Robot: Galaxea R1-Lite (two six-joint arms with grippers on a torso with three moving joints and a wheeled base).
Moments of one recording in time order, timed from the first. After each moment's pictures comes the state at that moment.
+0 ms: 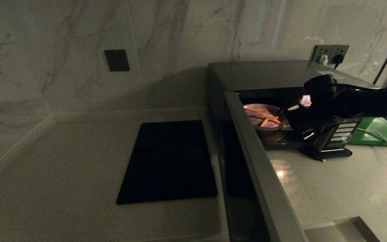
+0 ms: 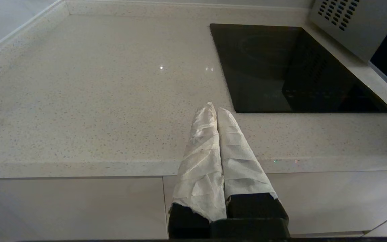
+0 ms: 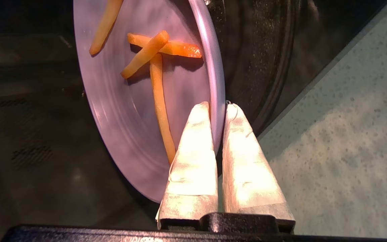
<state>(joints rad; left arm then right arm) 0.00 0.00 0.00 -0.01 0.03 -0.07 0.05 2.19 -1.79 0.28 0.10 1.17</state>
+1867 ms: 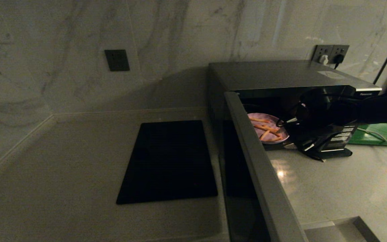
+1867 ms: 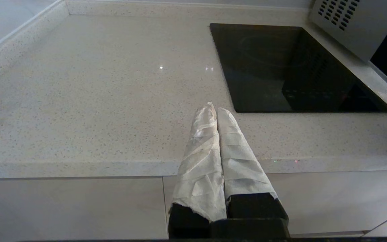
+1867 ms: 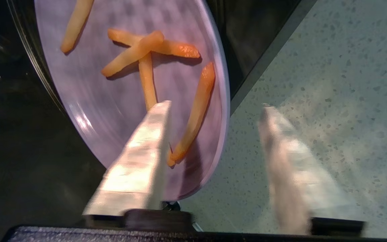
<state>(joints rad) 0.00 0.00 0.00 -0.01 0.03 -0.07 0.04 2.23 -1.74 0.34 0.10 1.16</state>
